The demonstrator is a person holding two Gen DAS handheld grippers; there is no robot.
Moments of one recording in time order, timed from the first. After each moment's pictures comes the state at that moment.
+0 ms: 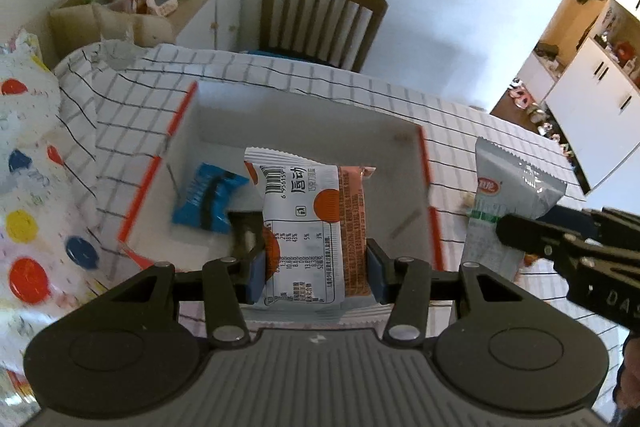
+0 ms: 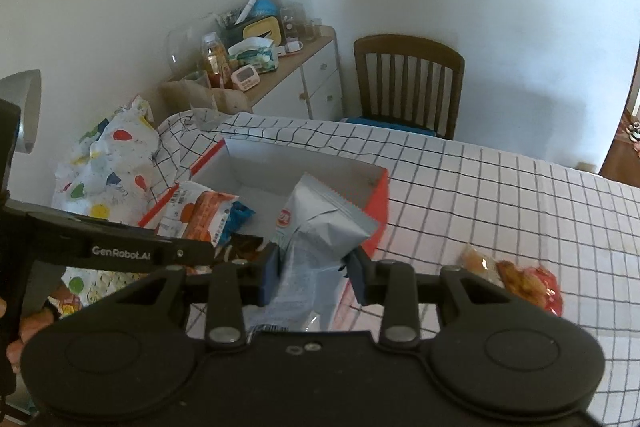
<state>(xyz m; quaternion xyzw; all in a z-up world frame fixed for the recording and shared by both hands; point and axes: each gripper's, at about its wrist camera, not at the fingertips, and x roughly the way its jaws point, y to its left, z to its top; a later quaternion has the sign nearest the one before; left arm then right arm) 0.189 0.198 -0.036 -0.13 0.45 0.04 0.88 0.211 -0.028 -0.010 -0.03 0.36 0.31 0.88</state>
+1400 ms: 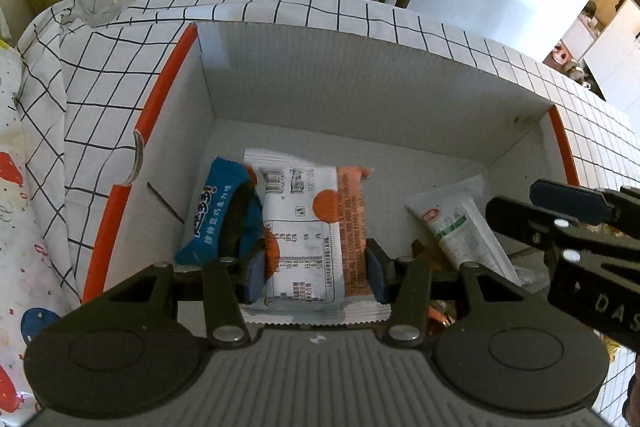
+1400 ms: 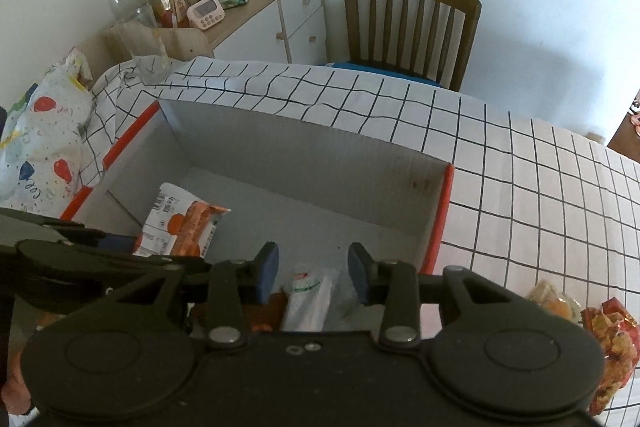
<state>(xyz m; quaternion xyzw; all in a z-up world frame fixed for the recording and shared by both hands) 0.292 0.247 -0.138 -0.11 0.53 0.06 0.84 0.313 0.080 -0.096 -0.06 0.44 0.27 0.85</state>
